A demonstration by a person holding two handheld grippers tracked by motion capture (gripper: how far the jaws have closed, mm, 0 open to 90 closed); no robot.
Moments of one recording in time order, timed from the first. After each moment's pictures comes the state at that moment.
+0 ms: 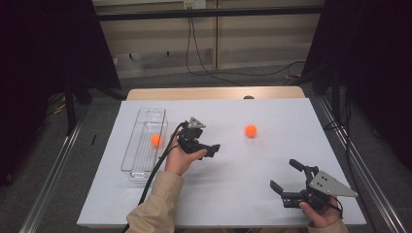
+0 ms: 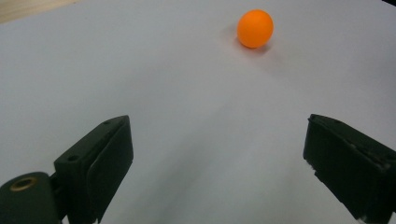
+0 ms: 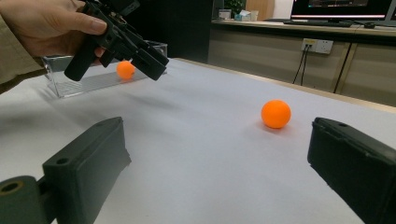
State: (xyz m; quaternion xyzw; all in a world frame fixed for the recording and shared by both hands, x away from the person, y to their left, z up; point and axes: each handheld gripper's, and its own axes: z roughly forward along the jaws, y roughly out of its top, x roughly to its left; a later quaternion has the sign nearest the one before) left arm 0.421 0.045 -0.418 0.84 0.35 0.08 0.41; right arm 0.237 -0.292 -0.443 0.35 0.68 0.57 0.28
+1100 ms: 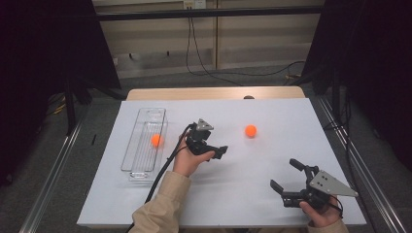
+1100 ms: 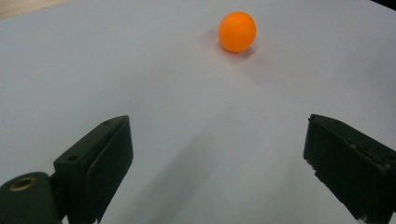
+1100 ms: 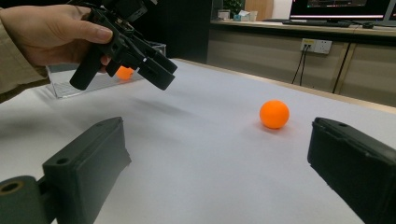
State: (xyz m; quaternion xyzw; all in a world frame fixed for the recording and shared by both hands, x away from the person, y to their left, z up) left arm 0.419 0.025 -0.424 0.84 0.33 0.08 0.42; right arm 0.238 -0.293 -0.443 0.36 0.68 0.57 0.28
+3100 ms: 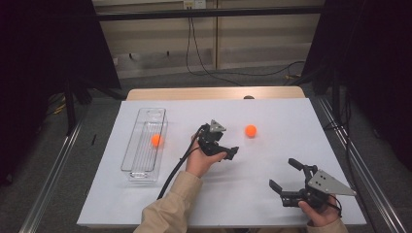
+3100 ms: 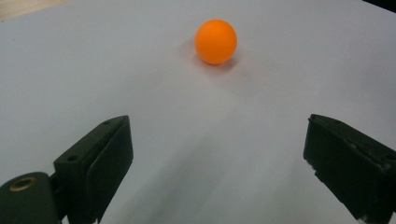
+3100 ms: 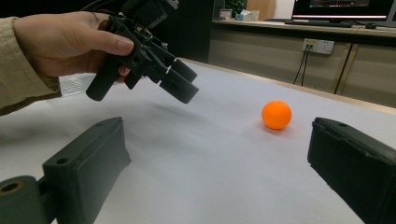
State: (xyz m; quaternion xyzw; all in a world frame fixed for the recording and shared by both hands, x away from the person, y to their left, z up) left arm 0.420 -0.009 -0.434 0.84 0.32 0.08 0.42; right arm 0.240 -0.291 -0.443 0.35 0.69 0.57 0.28
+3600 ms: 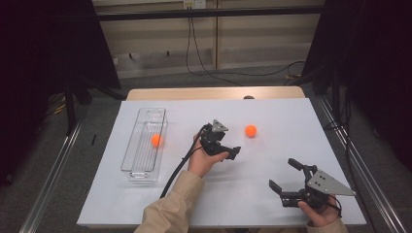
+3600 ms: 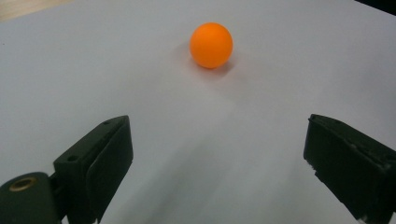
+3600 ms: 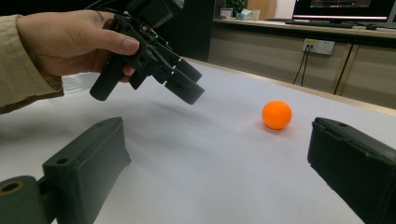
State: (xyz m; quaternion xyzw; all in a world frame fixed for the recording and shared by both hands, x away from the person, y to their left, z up) left arm 0.421 -0.016 -0.436 0.84 0.32 0.08 0.43; right arm 0.240 -0.290 -0.443 0.35 0.69 0.57 0.28
